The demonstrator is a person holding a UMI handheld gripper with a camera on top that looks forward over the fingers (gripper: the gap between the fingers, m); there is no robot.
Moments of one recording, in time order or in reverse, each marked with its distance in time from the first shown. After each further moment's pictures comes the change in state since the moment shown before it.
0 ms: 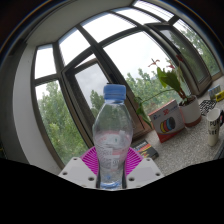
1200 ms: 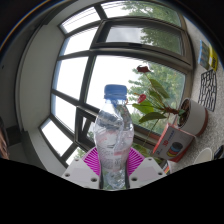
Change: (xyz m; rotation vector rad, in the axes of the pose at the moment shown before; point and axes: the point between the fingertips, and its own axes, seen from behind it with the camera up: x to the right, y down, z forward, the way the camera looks) arm 0.215 -0.283 -0.046 0.182 -0.343 0.702
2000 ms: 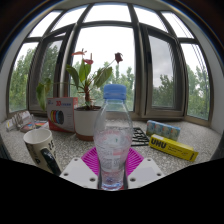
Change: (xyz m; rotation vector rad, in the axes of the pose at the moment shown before) arm 0.321 -0.128 -0.160 -0.313 0.684 -1.214
